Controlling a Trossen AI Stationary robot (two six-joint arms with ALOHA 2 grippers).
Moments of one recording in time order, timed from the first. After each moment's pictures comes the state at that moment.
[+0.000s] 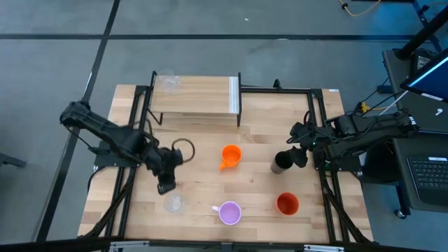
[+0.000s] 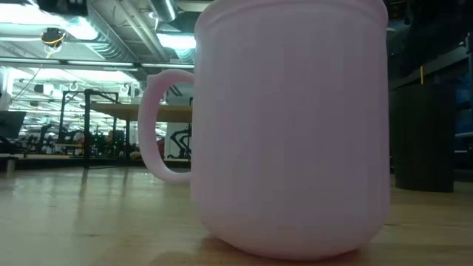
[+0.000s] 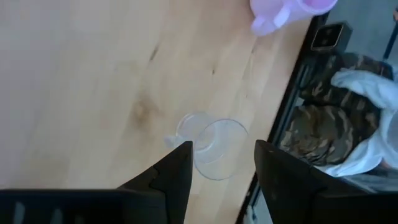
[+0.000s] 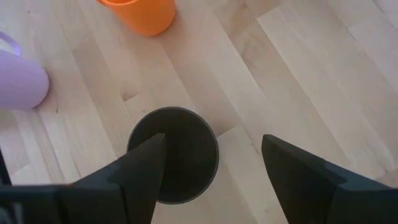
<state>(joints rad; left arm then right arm) -0.44 1.25 1.16 -1.01 0.12 -0.91 0.18 0.90 0.93 -1.08 0.16 0.68</state>
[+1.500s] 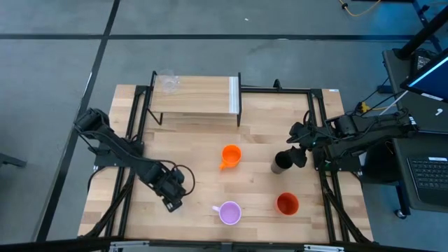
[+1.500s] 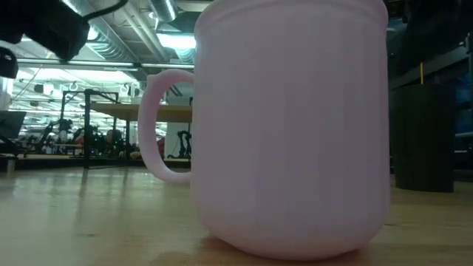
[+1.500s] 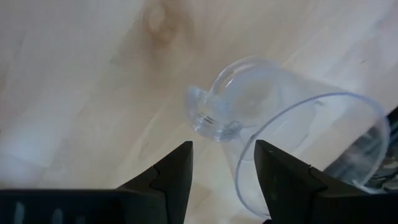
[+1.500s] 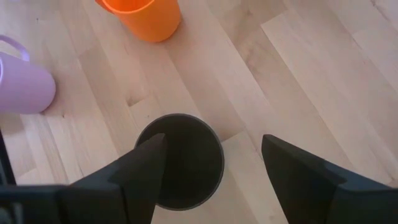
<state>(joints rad) -0.61 1.52 0.98 -0.85 0.15 -1.31 0.18 0.90 0.93 -1.06 0.16 0.67</state>
